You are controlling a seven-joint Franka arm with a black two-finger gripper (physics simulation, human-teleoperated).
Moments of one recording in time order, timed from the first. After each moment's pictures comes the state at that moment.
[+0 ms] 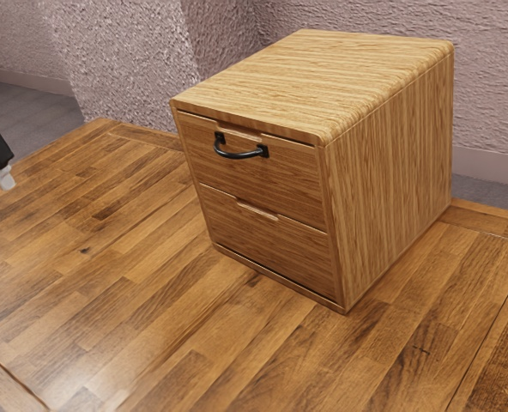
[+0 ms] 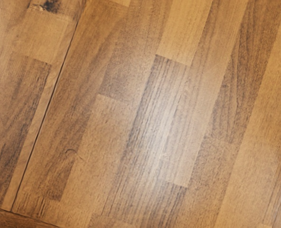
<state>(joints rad) 0.29 0.02 0.45 -1.34 -0.06 1.28 0.34</state>
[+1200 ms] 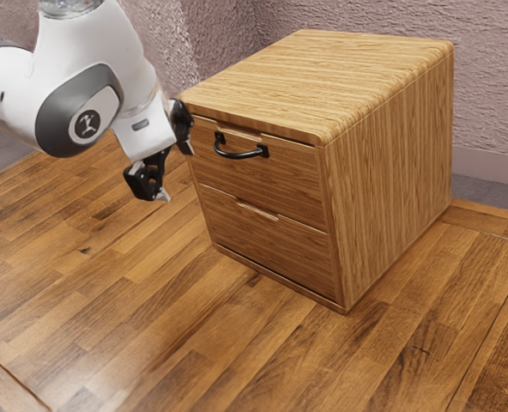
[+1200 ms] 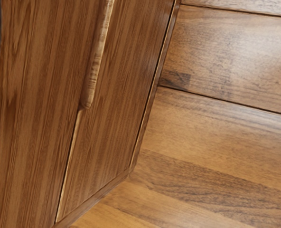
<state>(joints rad) 0.15 -0.09 -0.07 -1.68 0.22 1.92 1.37</state>
